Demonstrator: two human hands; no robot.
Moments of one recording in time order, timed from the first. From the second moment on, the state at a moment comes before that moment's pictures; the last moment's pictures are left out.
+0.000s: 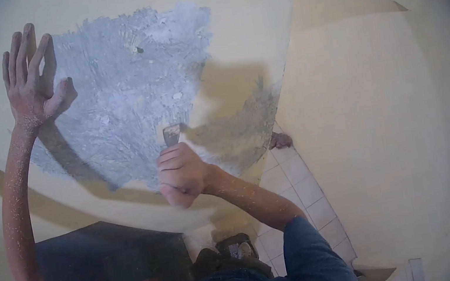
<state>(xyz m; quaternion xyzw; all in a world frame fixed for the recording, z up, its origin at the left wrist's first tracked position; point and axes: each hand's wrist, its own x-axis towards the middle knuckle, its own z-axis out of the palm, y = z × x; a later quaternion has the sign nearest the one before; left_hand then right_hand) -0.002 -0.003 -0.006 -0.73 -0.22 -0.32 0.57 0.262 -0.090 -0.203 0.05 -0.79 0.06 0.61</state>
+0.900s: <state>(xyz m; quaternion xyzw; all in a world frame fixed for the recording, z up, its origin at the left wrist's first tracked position) -0.004 -0.010 -0.005 -0.74 -0.23 -0.34 0.53 0.264 -0.079 -0.183 -0.07 -0.70 0.07 0.70</state>
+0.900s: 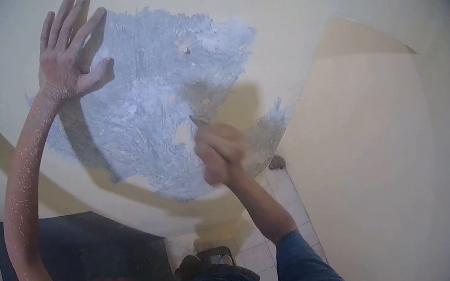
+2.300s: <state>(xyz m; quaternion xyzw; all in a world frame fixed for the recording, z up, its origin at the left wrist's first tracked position) -0.003 -0.001 -0.010 -0.72 -0.23 -0.32 0.57 0.265 -0.102 -0.202 0.10 -0.74 0.06 0.67</state>
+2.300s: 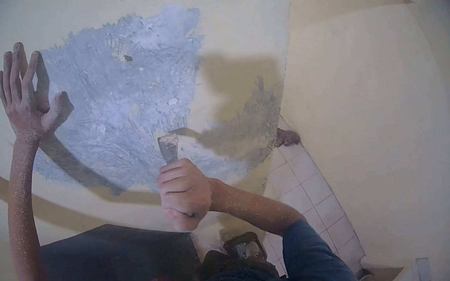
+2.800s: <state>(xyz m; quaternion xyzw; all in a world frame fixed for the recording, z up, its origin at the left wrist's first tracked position) -0.005 0.001 -0.009 -0.73 -0.23 -0.32 0.57 0.268 -0.096 -0.210 0.06 -0.72 0.09 0.68</state>
